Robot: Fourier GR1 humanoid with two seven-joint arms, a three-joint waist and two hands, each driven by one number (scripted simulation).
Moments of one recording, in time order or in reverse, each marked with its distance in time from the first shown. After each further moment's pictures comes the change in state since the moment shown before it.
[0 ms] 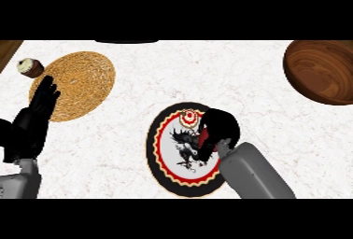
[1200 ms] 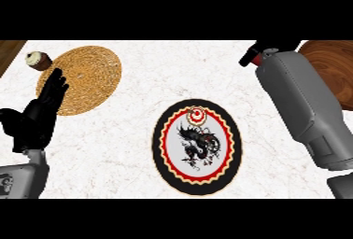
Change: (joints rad) left arm -0.067 -0.026 -0.004 0.034 -0.027 -0.027 0.008; right arm -0.623 -0.221 -0.335 0.630 0.256 -0.338 0.075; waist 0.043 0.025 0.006
